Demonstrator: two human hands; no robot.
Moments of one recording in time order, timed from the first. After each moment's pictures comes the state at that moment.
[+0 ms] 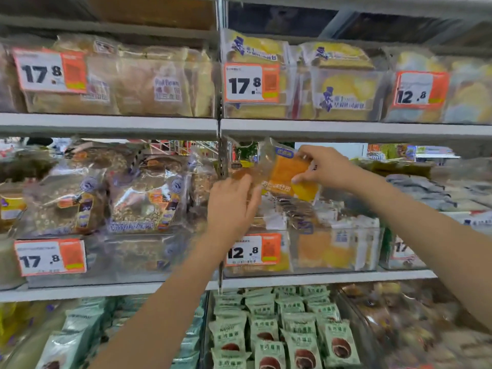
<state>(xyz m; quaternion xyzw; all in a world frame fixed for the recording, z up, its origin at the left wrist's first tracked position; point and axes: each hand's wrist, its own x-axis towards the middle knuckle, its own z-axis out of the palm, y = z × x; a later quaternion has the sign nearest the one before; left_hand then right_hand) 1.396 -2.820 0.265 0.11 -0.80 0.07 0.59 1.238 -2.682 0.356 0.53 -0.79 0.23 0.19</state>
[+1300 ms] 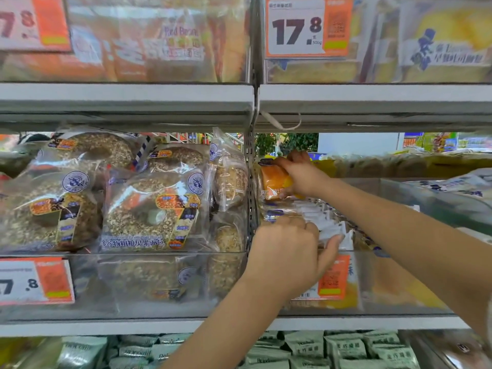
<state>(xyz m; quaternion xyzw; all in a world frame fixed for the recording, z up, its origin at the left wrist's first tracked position) 1.376 -2.834 0.219 0.10 -0.82 0.22 0.52 1.174 -2.886 0.304 0.56 -0.79 0.11 0.25</state>
